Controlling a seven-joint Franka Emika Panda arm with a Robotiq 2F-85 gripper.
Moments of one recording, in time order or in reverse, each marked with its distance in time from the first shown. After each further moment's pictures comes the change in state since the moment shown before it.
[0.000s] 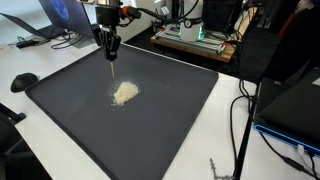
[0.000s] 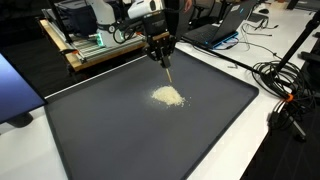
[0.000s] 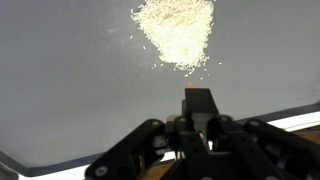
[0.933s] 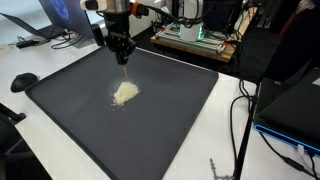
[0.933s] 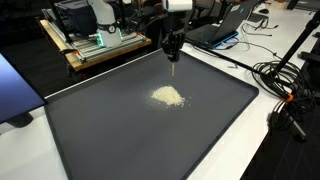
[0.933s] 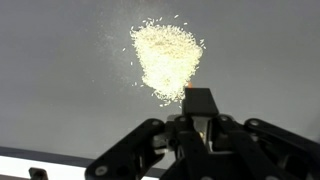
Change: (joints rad) arm -0.027 0.044 0.128 0.151 -0.423 -0.312 0.103
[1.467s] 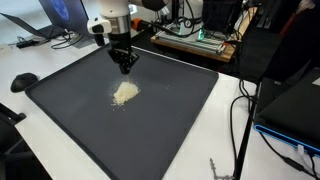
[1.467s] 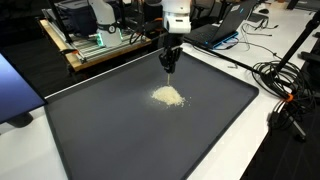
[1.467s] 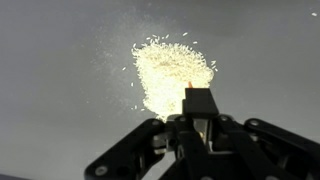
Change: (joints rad) arm -0.008 0.112 0.001 0.031 -0.039 0.002 0.002
